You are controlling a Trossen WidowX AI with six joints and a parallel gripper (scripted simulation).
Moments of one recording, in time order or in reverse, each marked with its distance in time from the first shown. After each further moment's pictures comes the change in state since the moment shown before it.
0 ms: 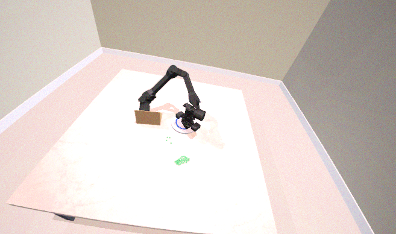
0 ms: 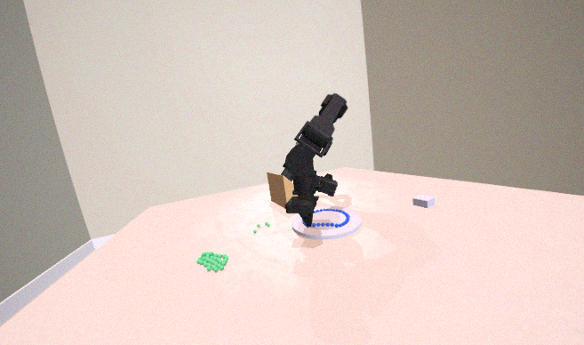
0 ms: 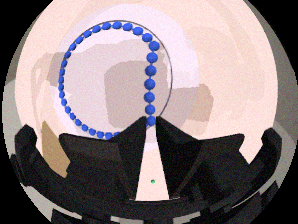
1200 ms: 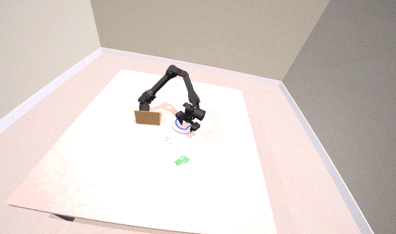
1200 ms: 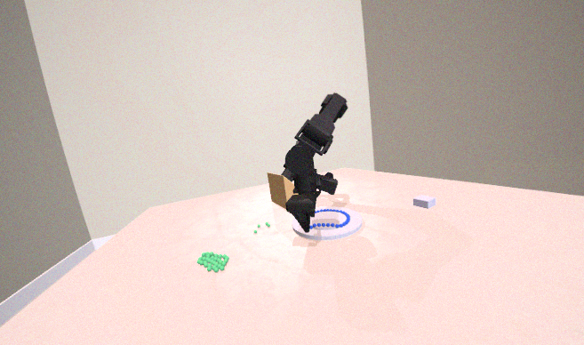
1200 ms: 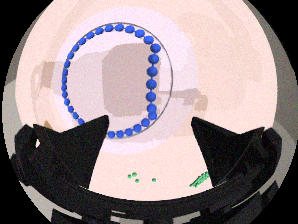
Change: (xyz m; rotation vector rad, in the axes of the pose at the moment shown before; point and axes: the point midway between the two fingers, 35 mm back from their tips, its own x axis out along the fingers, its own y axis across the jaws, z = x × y) arm -0.005 0.002 0.001 0.005 -0.003 0.003
